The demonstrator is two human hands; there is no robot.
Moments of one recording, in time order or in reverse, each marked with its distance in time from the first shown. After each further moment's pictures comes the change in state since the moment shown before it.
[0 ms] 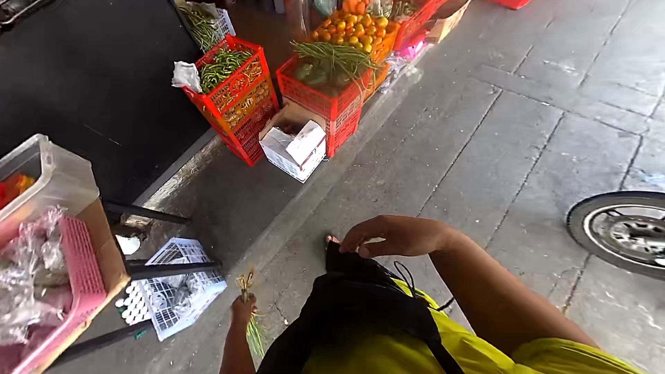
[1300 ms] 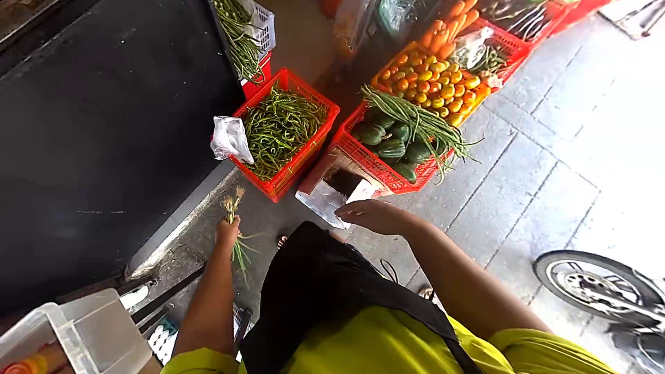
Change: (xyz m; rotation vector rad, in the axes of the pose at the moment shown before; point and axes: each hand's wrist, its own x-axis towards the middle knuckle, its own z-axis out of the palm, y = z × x) left_hand 0.380 0.631 -0.349 0.065 -0.044 0.205; right_hand 0.542 -0.128 -0.393 -0.111 0.222 0.563
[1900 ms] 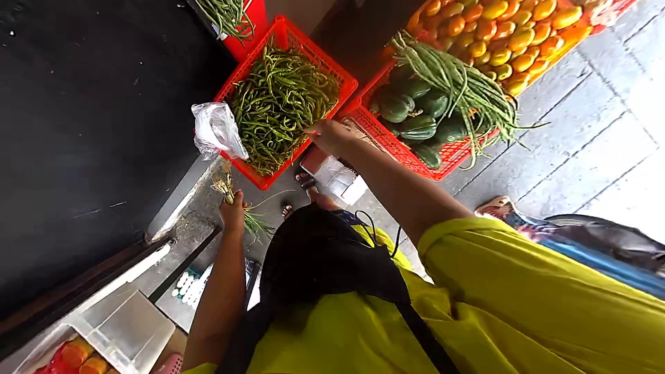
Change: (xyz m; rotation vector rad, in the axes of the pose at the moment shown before) left_hand 0.033 0.107 0.030 -0.349 0.171 -0.087; right_hand 0.270 0.030 -0.122 -0.219 0.182 0.070
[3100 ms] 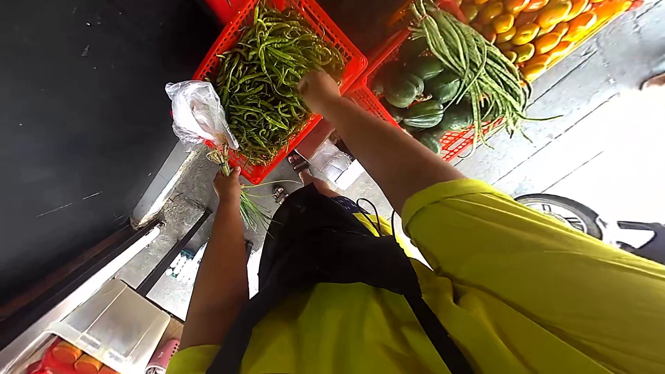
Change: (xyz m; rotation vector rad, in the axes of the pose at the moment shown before) left_hand 0.048 0.033 0.044 0.186 0.018 -0.156; right_hand 0.097 -0.005 -0.021 0.006 0.070 0.247
